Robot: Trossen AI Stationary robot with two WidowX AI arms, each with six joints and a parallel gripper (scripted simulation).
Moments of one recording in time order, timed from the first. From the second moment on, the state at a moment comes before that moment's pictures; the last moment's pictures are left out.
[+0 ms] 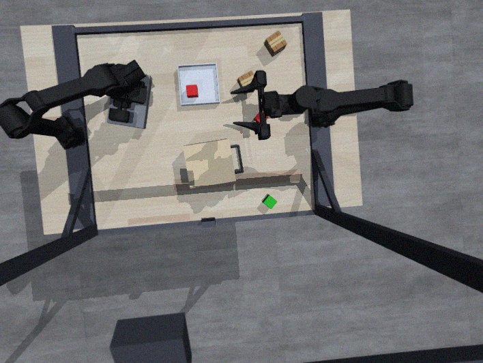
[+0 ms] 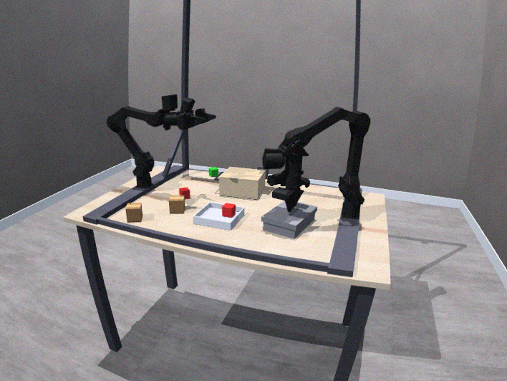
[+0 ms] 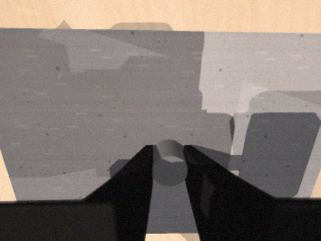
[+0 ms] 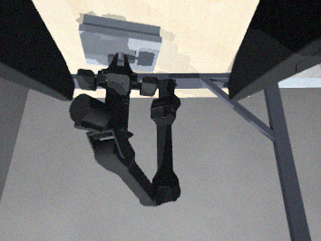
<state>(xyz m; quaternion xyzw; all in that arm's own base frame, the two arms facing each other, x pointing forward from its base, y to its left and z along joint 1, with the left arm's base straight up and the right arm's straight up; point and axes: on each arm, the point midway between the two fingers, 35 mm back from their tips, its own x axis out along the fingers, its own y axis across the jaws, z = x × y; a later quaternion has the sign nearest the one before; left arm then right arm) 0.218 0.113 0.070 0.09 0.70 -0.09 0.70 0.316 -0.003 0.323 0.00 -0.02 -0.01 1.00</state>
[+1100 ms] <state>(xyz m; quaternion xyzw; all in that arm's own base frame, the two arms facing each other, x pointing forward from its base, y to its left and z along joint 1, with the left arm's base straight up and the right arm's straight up) 0.219 0.114 0.077 0.09 0.70 -0.09 0.71 0.316 -0.003 0.323 0.00 -0.02 -0.01 1.00</state>
